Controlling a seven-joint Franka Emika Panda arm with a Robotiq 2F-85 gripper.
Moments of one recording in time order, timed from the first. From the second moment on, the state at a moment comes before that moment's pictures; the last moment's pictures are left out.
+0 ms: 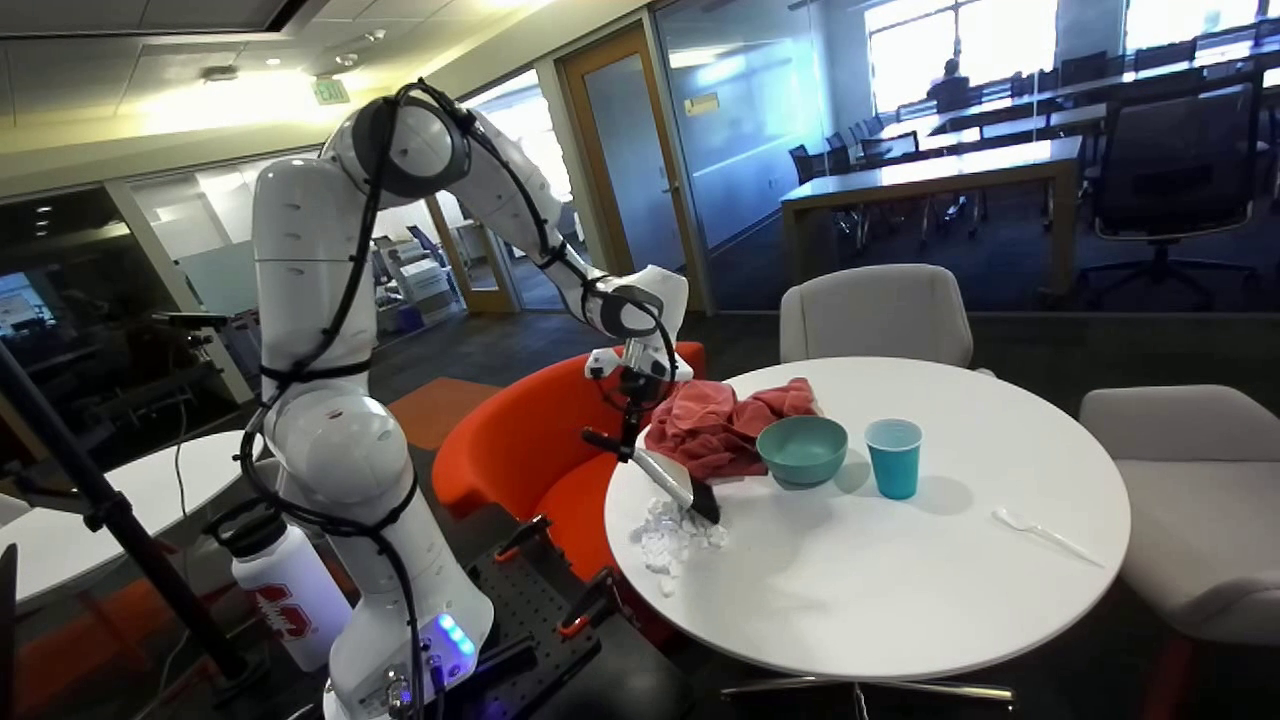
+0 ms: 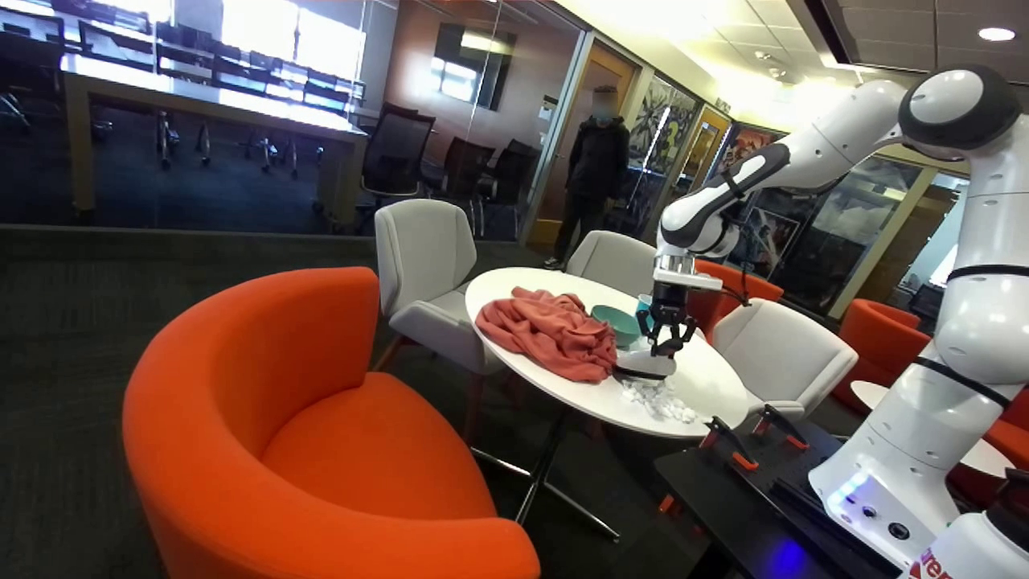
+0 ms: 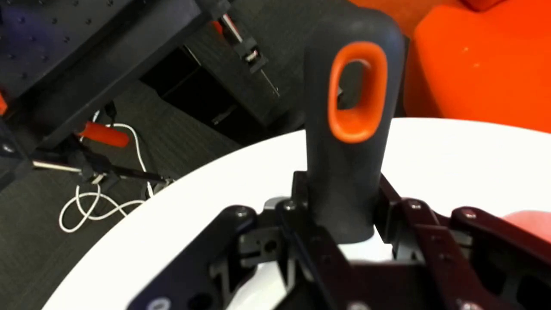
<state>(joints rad) 0.09 0.35 -0.03 -2.28 0.24 2.15 0.59</state>
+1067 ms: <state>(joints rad) -0.02 0.15 -0.16 -2.57 0.21 2.86 0.62</state>
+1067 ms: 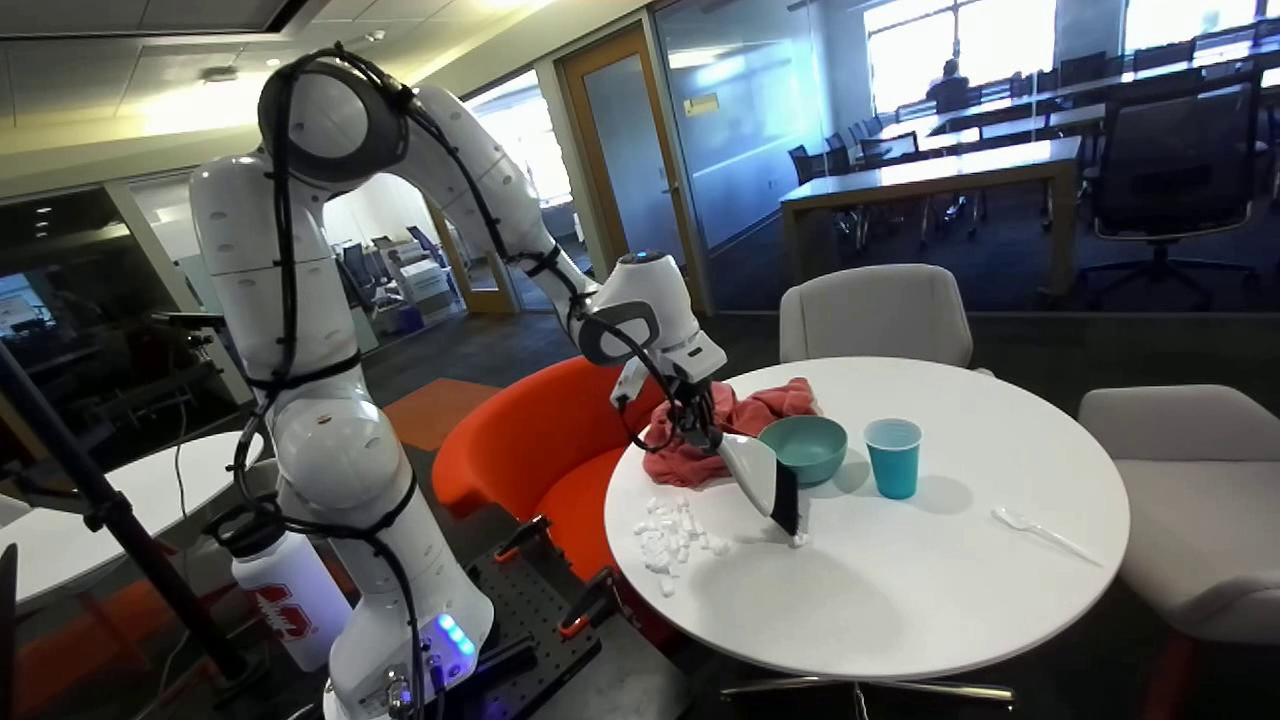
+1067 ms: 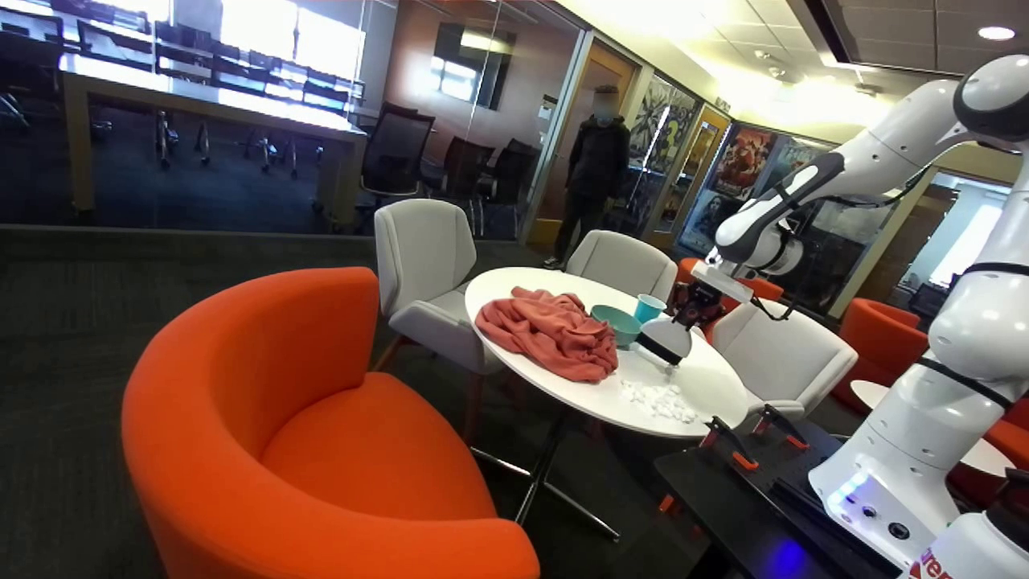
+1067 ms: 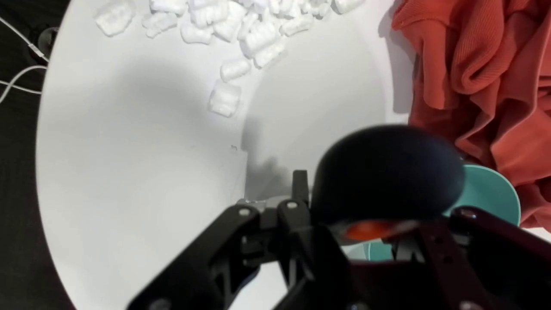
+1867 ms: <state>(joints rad) -0.01 0.07 -0.55 -2.57 -0.58 2.95 1.26</state>
